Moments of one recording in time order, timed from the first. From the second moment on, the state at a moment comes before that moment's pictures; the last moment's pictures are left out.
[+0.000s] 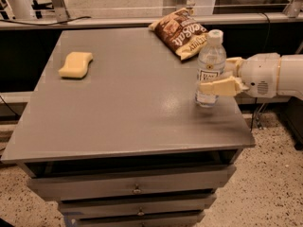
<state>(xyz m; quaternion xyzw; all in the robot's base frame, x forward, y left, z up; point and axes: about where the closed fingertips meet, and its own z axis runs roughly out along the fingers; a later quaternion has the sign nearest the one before) 0.542 -0.148 0.912 -0.44 0.69 0.26 0.51</state>
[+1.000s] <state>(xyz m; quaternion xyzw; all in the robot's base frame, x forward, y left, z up) 0.655 -0.152 0.912 -0.41 0.69 0.21 0.56</state>
